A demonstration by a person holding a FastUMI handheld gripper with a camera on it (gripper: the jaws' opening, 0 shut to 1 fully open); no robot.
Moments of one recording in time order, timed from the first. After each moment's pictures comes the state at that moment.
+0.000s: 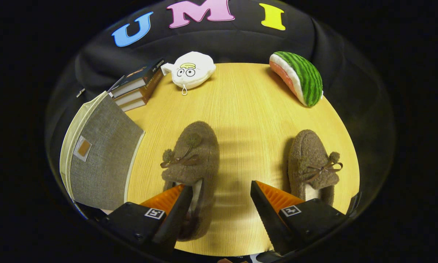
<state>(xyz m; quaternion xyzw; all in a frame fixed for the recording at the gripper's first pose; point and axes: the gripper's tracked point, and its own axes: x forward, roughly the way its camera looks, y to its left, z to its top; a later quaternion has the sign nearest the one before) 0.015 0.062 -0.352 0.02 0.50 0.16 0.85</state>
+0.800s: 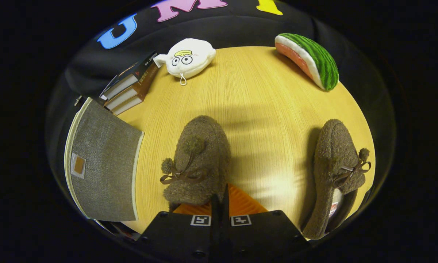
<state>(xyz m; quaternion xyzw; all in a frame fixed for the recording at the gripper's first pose) 0.017 0.088 -0.364 0.07 0.55 0.17 0.81</state>
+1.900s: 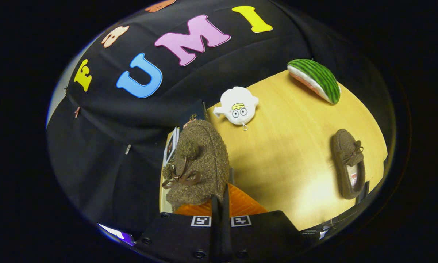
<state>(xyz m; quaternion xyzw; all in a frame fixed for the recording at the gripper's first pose) 0.013 0.185 -0.120 0.30 0.47 0.21 0.80</state>
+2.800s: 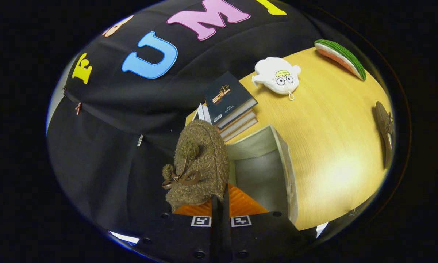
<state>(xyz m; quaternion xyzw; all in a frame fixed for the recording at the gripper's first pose) -0.021 0.351 -0.145 0.31 0.53 0.23 0.75</state>
